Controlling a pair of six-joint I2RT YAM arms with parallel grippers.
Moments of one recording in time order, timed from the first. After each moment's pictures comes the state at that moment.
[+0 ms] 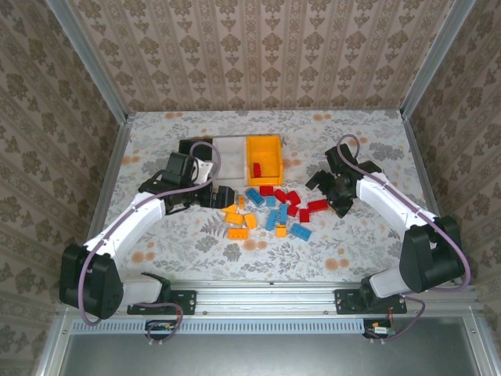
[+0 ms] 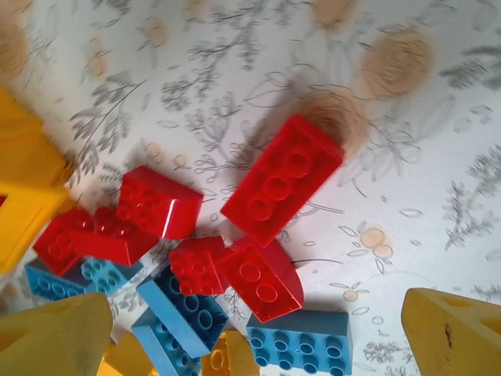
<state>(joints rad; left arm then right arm) -0.41 1.27 0.91 -0.59 0.43 -0.20 0.27 1.44 1.04 -0.83 -0.09 1.10</state>
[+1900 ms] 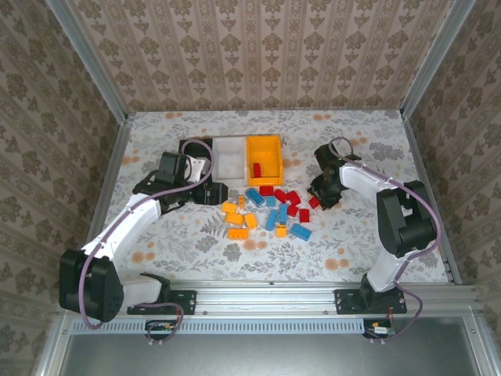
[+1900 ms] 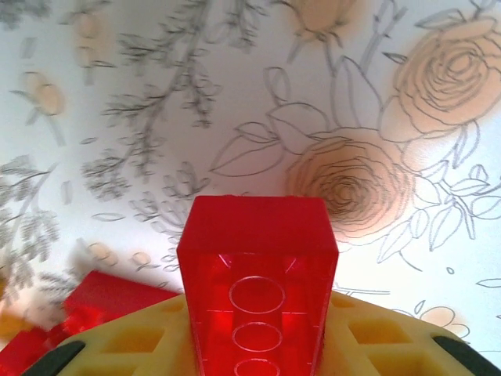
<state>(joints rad) -0.35 1.24 0.90 -0.56 0.40 -0.19 0.26 1.73 1.12 -0.75 -0.10 1.22</state>
